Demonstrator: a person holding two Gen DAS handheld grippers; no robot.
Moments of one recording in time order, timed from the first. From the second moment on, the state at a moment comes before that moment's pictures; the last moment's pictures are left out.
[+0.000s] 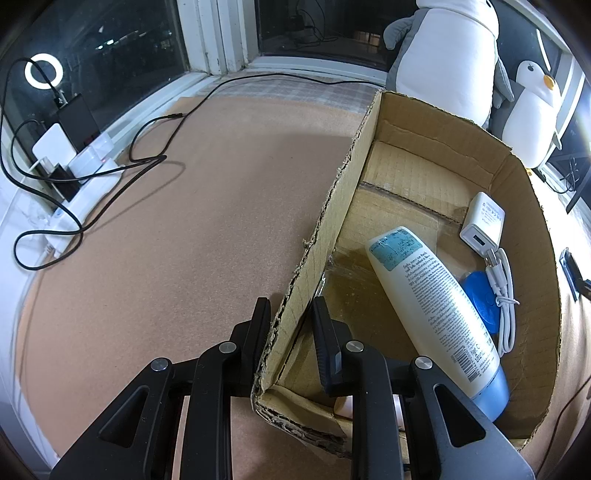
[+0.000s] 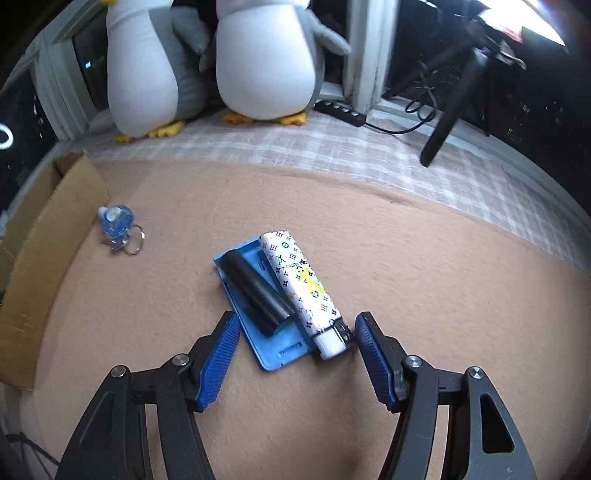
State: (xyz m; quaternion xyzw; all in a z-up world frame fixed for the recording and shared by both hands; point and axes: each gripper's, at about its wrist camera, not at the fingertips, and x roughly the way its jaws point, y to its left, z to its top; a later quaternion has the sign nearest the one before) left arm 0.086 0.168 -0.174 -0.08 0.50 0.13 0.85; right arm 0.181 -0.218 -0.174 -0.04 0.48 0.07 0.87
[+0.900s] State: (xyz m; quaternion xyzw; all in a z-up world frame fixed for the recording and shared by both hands) left arm 0.085 0.168 -0.173 -0.07 0.50 0.14 0.85; right arm 0.185 -0.191 -0.174 -0.04 0.47 0.15 0.87
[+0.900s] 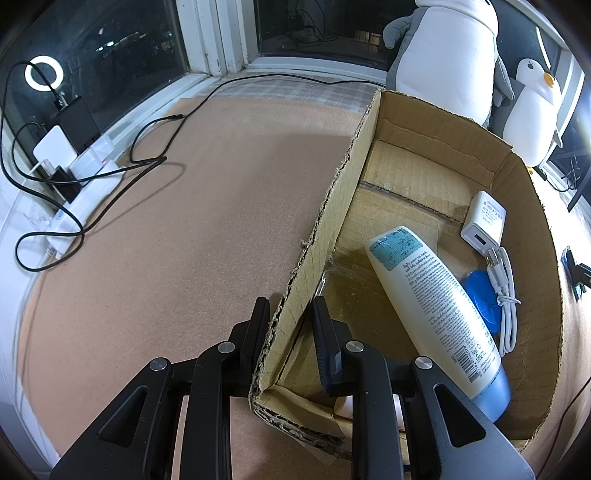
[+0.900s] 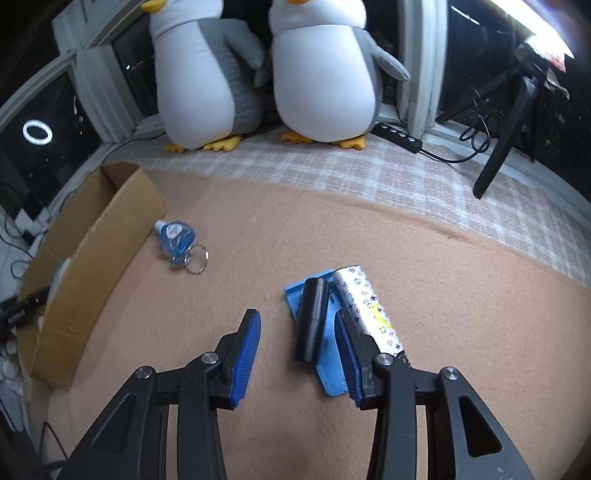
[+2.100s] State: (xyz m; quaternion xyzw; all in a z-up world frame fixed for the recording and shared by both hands) left arm 0.085 0.168 -0.172 -0.07 0.50 0.14 0.85; right arm 0.204 -0.204 -0.175 -0.06 0.49 0.12 0.86
